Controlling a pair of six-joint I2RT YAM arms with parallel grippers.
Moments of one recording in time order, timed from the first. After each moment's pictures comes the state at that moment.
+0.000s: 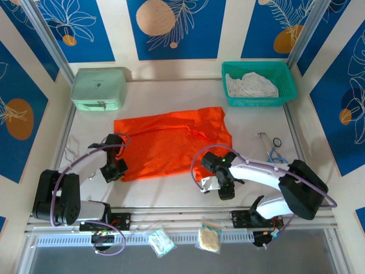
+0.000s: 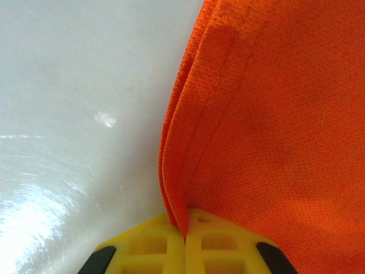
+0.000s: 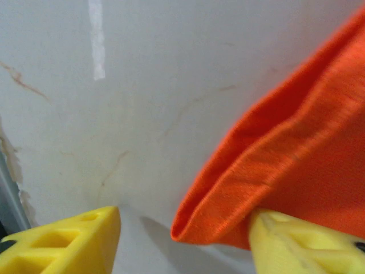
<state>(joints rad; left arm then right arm) -0.19 1.34 0.65 -0.82 0.00 -0.70 0.86 1.38 0.67 -0.95 0.08 -0.83</state>
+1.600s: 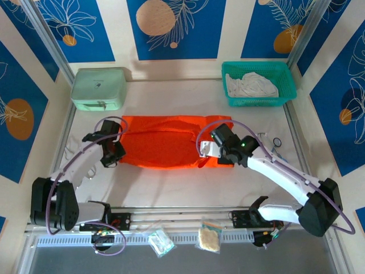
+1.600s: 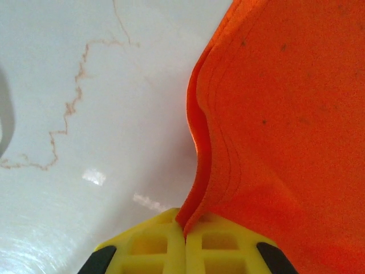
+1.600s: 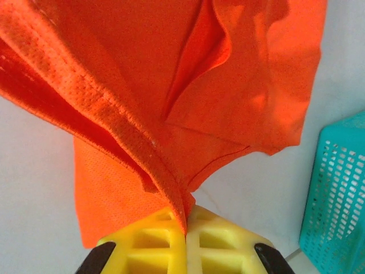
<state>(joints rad) -0.18 1.30 0.84 -0.85 -0.11 -0.69 0.67 1.19 0.94 -0.85 0.31 -0.89</state>
